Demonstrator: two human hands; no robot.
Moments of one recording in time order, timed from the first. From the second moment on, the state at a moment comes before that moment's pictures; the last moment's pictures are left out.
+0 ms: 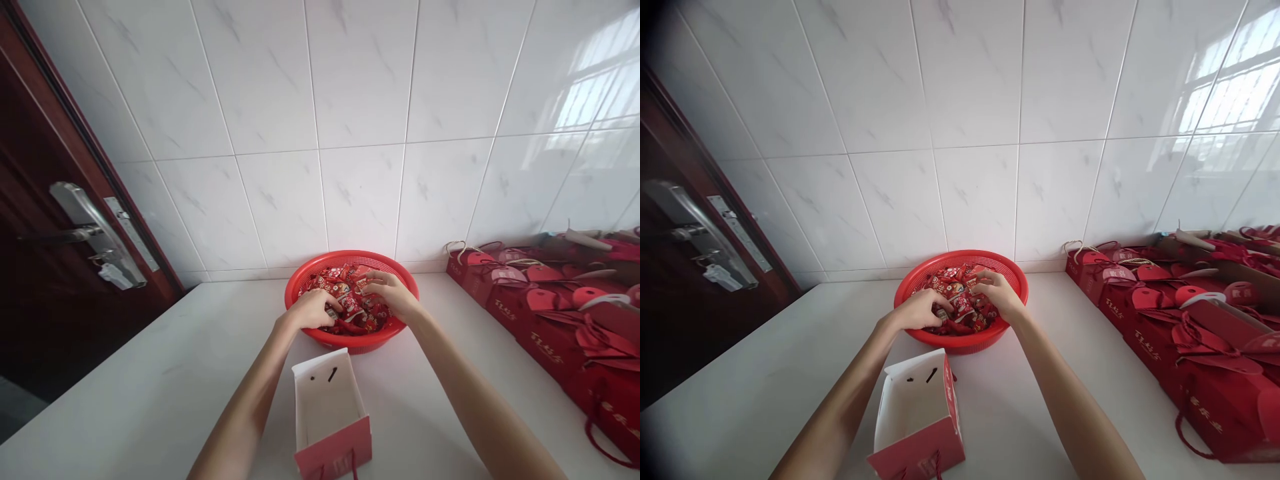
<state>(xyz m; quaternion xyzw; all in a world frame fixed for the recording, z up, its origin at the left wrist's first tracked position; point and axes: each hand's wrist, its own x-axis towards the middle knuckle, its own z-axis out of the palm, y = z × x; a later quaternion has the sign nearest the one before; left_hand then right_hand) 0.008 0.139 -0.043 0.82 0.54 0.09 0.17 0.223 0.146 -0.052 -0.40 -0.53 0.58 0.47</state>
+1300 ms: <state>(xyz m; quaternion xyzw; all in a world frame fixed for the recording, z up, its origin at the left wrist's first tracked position) -0.001 0.138 -0.051 0.81 0.42 0.34 0.25 0.227 0.140 -0.046 -0.32 -0.63 0.61 0.35</state>
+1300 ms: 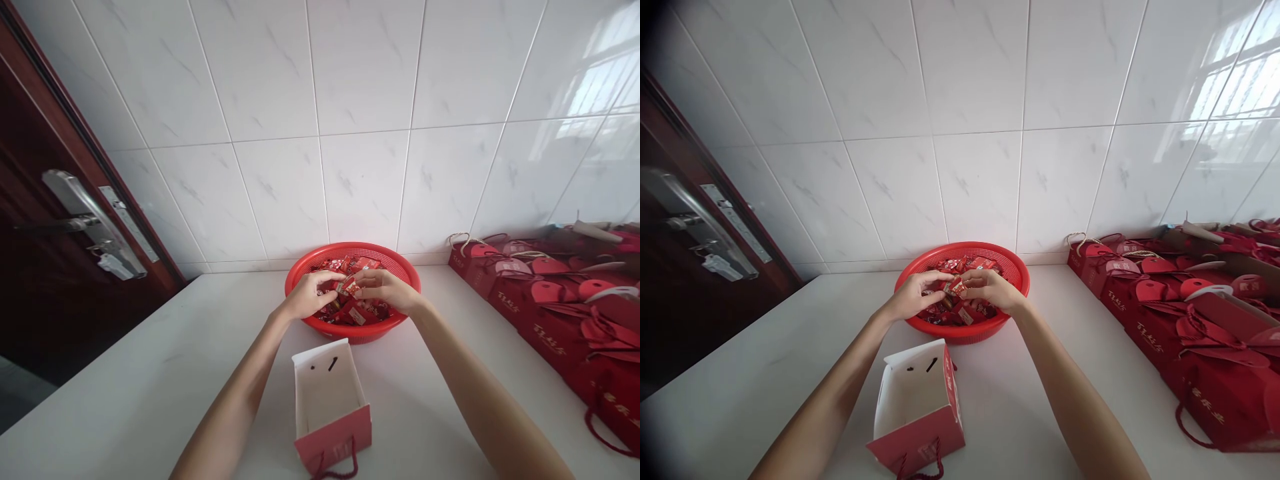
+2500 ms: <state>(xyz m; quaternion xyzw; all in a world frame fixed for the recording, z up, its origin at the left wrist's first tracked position) 0.007 0.140 -0.051 0.72 0.66 0.21 0.07 0.224 0.148 -0.054 -0.35 -0.57 0.59 0.46</state>
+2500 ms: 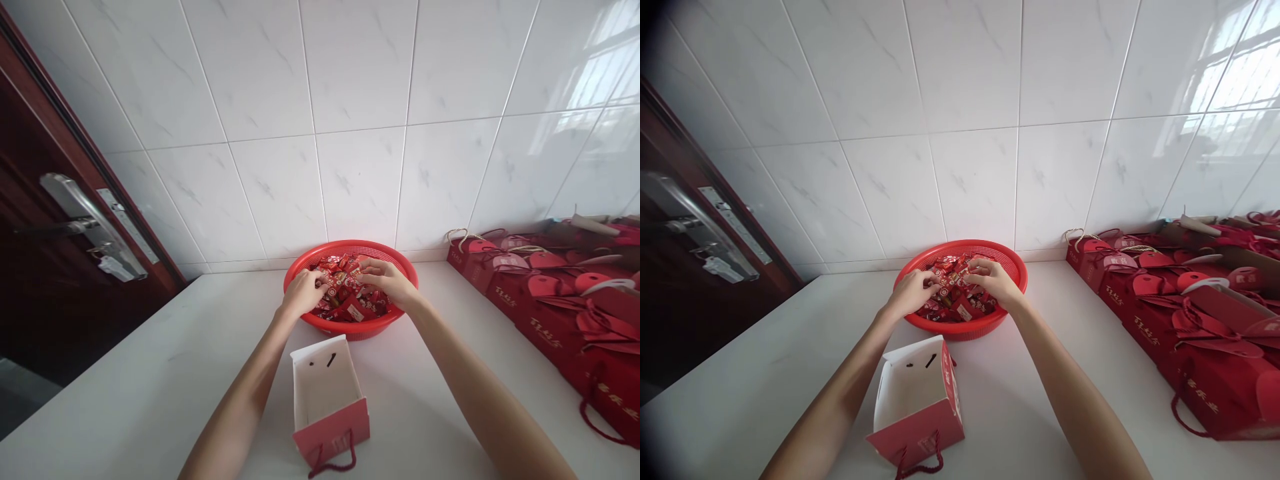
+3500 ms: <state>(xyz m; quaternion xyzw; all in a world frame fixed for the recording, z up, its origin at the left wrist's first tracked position) -0.010 0.143 -0.054 0.66 0.46 0.49 0.34 0.228 0.142 -0.048 -0.29 -0.61 0.61 0.41</state>
